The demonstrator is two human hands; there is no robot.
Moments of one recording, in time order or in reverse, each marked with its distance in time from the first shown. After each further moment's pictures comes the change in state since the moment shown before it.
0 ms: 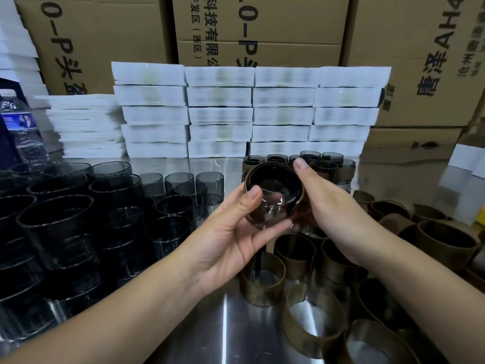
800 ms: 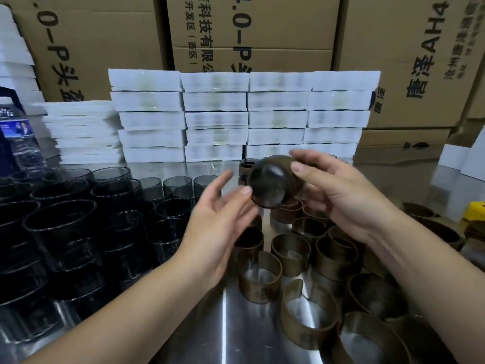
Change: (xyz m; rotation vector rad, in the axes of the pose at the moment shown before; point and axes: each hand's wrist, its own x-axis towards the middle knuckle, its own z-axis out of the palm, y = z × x) left_hand 0.002 -0.001 0.000 0.271 0.312 0.313; right_hand 0.013 -0.001 -0.021 0.418 -0.062 -0.022
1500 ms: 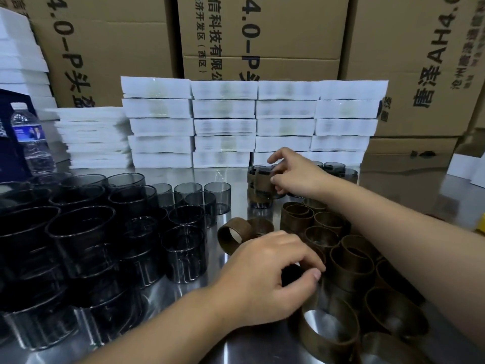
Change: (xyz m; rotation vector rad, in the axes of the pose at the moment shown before) left_hand -0.022 -0.018 -0.010 1.159 -0.623 0.689; right_hand 0.097 0.020 0.017 -0.798 -0.073 0.020
